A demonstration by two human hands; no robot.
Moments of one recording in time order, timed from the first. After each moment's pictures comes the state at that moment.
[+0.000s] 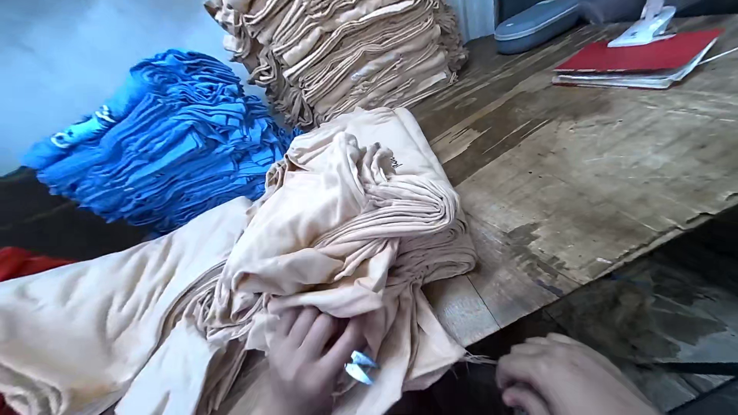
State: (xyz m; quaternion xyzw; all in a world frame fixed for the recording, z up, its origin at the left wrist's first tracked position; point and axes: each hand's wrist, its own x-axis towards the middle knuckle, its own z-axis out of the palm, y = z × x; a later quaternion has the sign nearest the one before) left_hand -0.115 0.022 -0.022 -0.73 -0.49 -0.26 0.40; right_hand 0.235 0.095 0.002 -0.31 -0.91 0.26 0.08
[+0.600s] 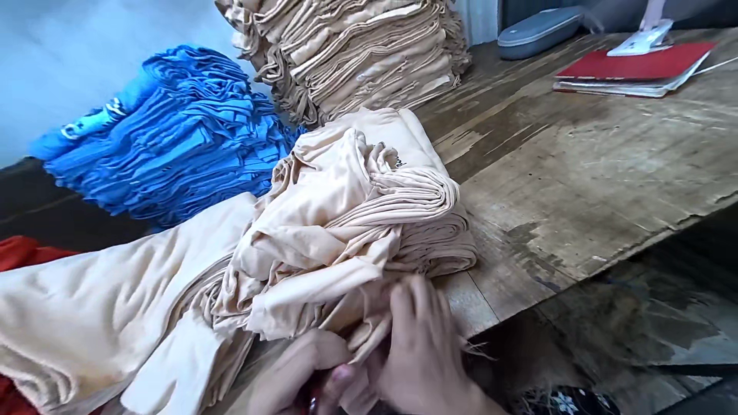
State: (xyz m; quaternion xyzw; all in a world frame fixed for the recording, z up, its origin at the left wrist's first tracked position) left_hand -0.078 -0.027 0.011 -0.71 -0.51 -0.48 -0.03; right_hand 0.078 0.069 -0.006 -0.38 -0.80 0.13 0.44
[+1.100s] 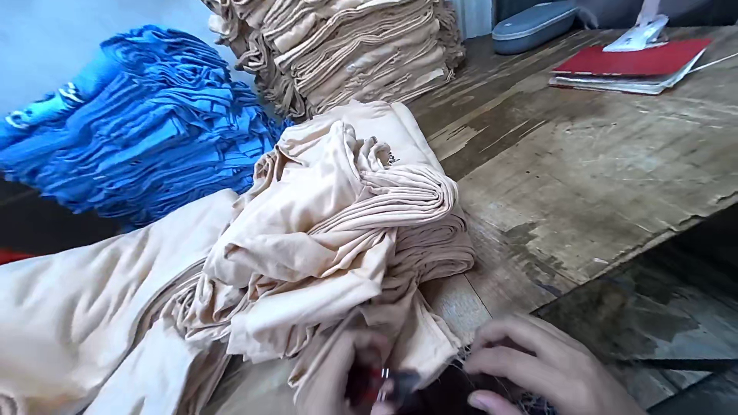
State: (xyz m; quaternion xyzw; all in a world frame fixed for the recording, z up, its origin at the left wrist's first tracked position) left_hand -0.023 -0.018 0.012 -0.61 -0.65 -0.43 -0.17; right_hand 0.221 0.099 0.002 -0.20 -0.89 0.25 0.33
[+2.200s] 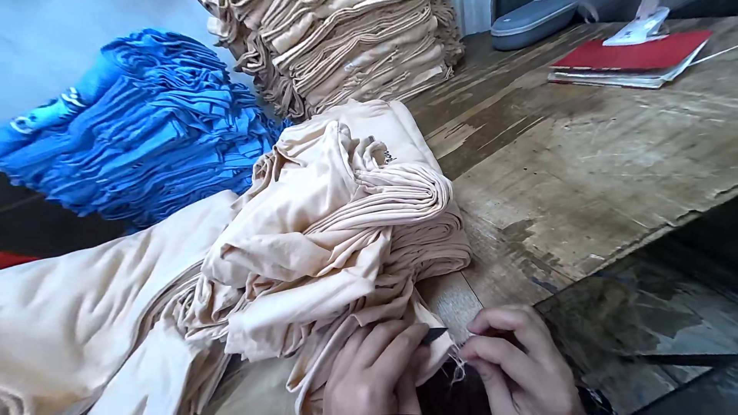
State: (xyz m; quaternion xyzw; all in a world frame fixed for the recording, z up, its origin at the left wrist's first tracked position) left_hand 0.007 0.006 0.006 -0.67 -0.66 -0.33 0.08; right_hand 0.188 0.099 -0.054 -0.24 -0.79 0.17 0.54
